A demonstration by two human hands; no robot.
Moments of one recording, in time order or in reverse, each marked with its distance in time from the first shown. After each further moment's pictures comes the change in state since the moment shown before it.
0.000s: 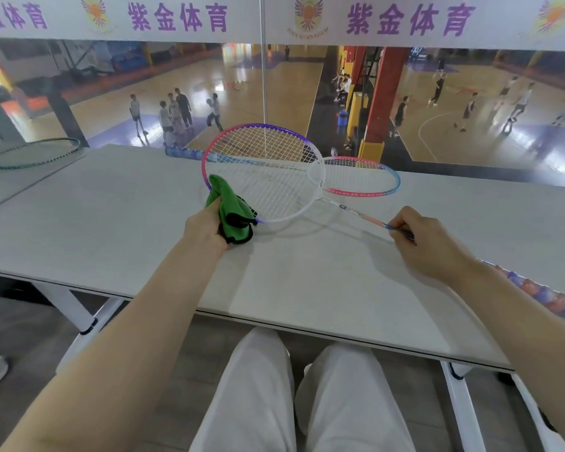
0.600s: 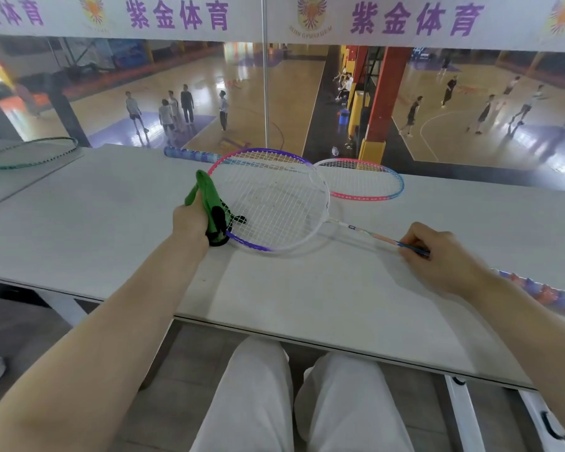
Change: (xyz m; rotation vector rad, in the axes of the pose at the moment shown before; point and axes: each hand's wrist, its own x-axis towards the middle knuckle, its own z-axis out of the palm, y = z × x) left_hand 0.016 0.020 -0.007 0.320 0.078 0.209; right_hand -0.005 0.020 -0.002 0.005 -0.060 0.041
